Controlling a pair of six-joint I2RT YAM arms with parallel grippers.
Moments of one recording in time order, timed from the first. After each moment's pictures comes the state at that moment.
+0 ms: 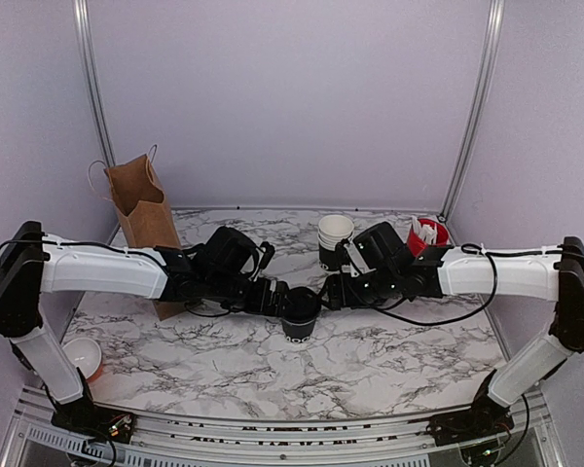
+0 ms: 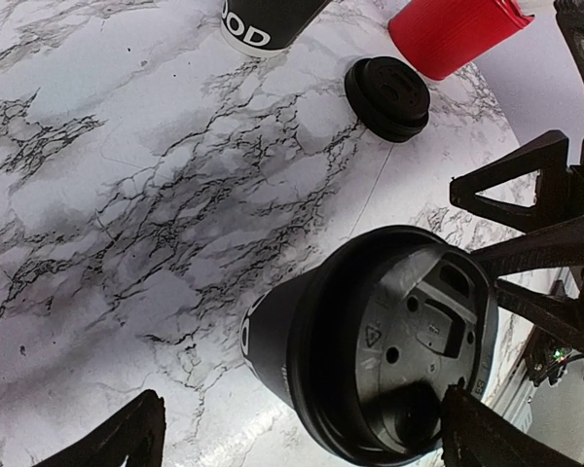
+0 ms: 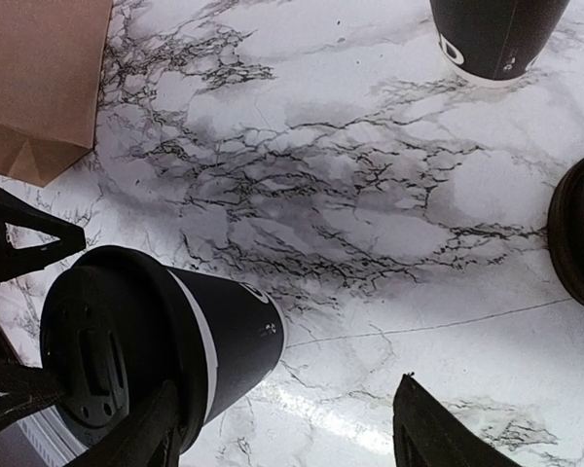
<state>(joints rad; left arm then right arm) -0.93 1.69 1.09 -0.18 0.10 -0.60 0.80 1.52 0.97 -0.30 -0.07 0.57</state>
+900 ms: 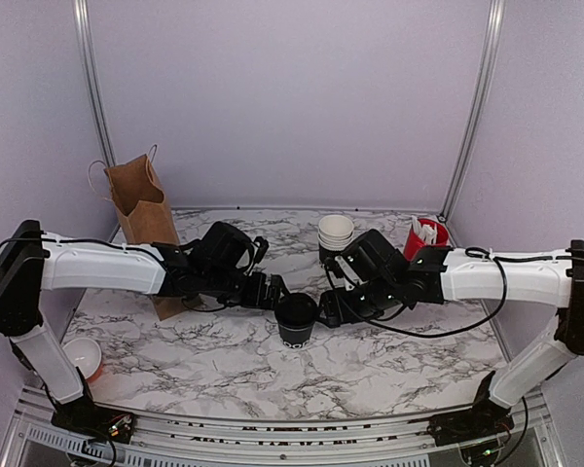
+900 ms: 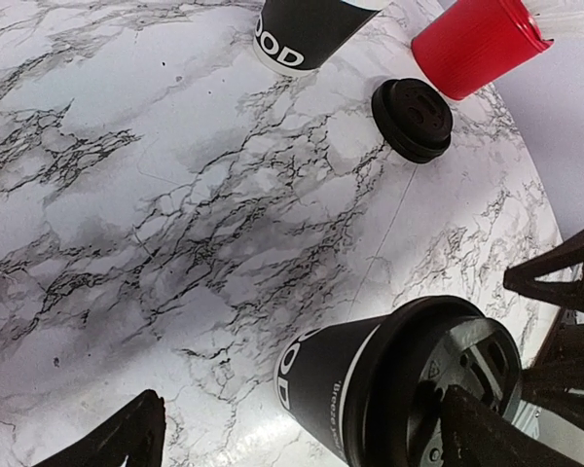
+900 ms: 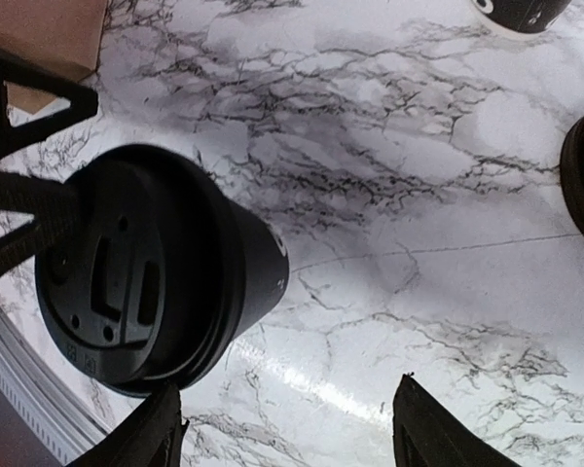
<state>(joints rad) -0.89 1.69 1.10 -0.18 0.09 -0.59 0.92 1.48 1.02 -0.48 0.01 0.58</state>
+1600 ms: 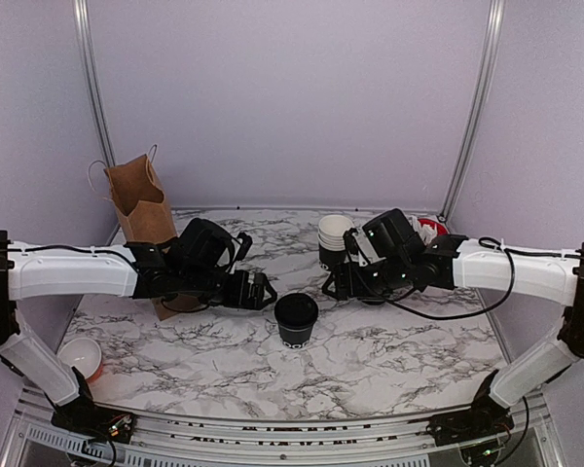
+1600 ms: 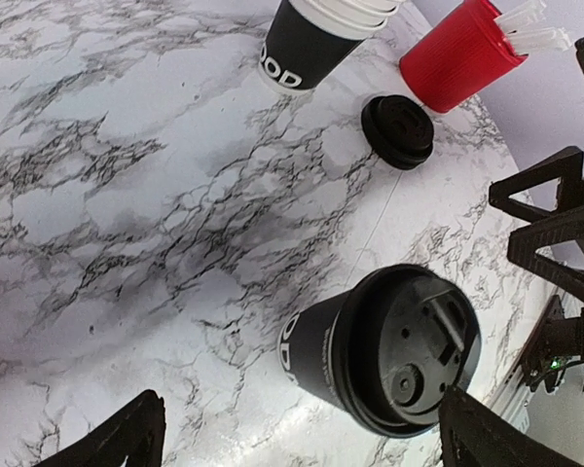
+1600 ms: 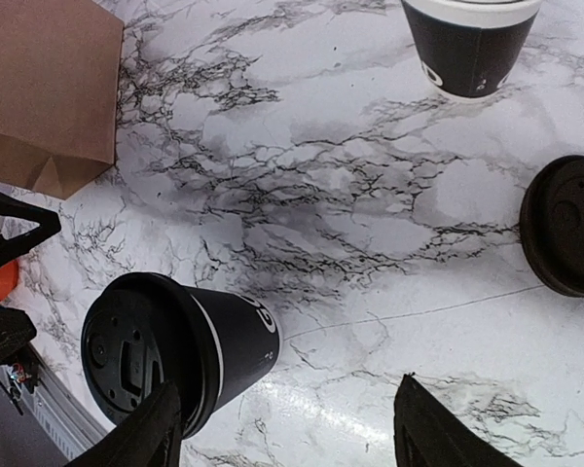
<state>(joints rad) -0.89 1.54 1.05 -0.25 0.07 -0.59 0.78 1.43 1.02 -0.42 -0.07 0.59</state>
